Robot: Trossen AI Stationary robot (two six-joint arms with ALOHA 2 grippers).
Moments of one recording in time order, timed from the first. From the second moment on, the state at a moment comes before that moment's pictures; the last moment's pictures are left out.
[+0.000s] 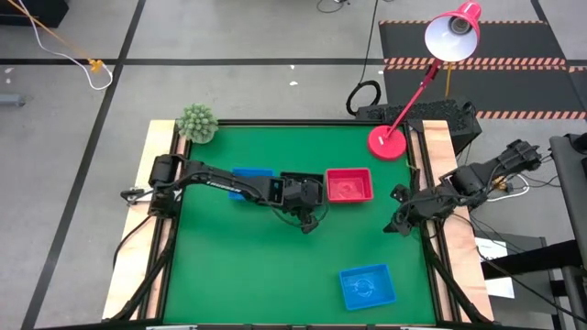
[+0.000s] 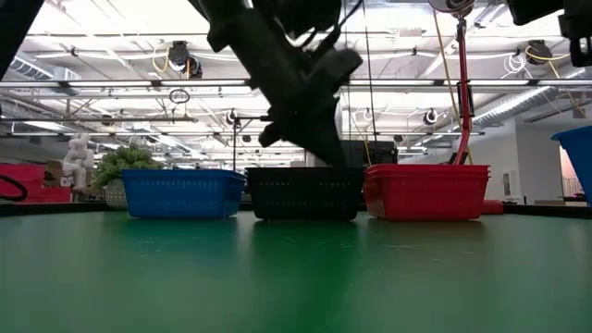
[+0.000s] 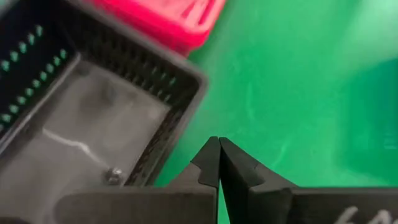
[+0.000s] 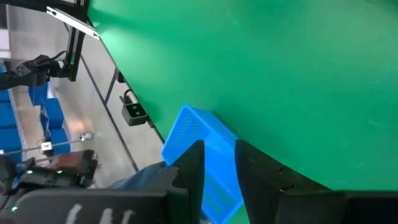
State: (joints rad) left arm -0.05 1.96 1.39 -0.33 -0.08 -0.49; right arm 0.46 0.72 0.78 -0.86 -0.02 1.39
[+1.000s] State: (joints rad) left arm -0.02 1.88 1.38 -0.32 0.11 -0.37; right arm 0.74 1.00 0.78 -0.71 0.03 1.96
